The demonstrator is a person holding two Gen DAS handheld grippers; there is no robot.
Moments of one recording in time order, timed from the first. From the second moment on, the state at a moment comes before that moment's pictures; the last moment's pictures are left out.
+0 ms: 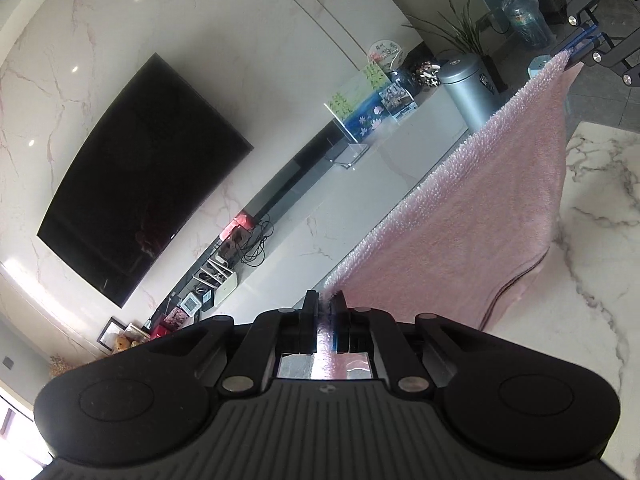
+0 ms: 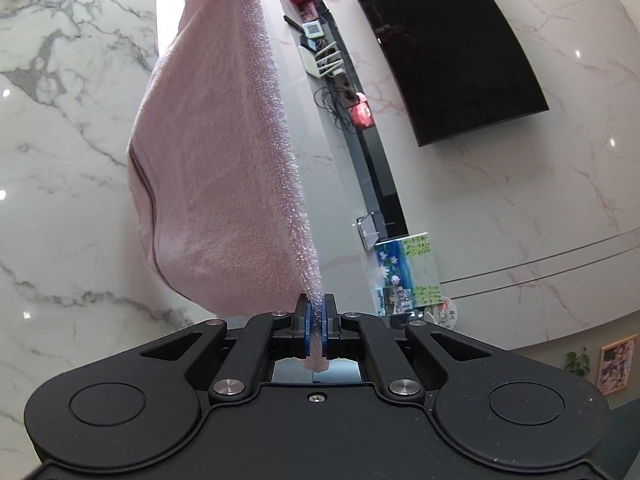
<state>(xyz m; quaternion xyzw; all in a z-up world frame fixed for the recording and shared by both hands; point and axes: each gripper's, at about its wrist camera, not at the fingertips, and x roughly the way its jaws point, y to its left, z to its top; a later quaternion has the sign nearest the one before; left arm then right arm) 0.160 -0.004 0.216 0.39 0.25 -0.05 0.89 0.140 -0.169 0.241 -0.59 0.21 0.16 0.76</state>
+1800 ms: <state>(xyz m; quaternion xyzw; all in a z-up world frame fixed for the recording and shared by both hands) -0.016 0.052 0.003 0.21 0.55 -0.24 0.77 -0.024 -0.199 0.041 -0.44 0.47 0.39 0.66</state>
